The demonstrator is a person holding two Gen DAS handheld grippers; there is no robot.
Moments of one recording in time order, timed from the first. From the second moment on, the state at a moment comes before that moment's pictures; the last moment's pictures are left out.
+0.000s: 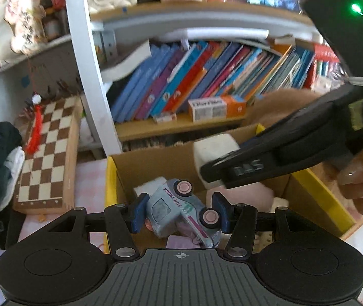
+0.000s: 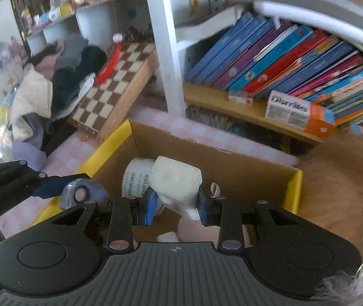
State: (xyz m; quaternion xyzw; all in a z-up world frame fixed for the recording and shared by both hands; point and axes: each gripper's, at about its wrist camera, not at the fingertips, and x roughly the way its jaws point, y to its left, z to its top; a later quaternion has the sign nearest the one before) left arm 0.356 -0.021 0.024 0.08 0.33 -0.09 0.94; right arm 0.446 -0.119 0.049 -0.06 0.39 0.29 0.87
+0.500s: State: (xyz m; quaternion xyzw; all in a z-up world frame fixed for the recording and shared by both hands) left arm 0.392 -0.024 0.002 0.10 0.39 -0.09 0.91; right arm 0.502 -0.091 0.006 -0.09 0.45 0.30 0.84
